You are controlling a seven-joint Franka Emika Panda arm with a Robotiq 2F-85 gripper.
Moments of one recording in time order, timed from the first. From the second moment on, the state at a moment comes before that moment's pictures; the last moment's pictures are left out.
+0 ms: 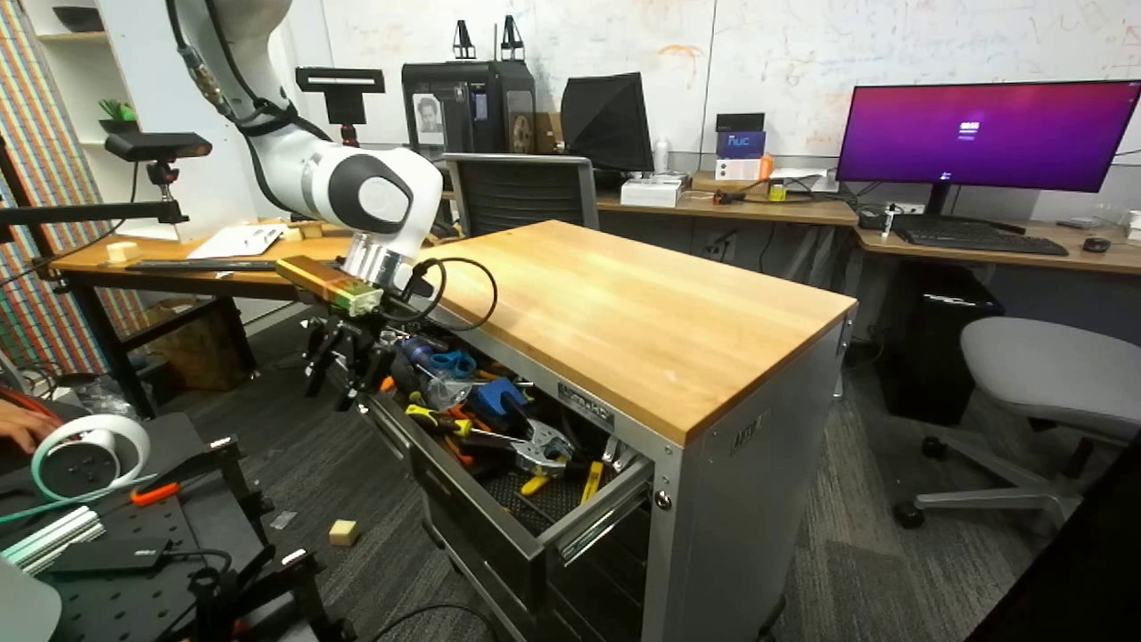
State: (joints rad) arm 0.12 0.38 0.18 -2.34 0.05 2.17 -0.10
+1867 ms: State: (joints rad) arm 1.26 0.77 -0.87 -2.38 -0.66 3.30 1.17
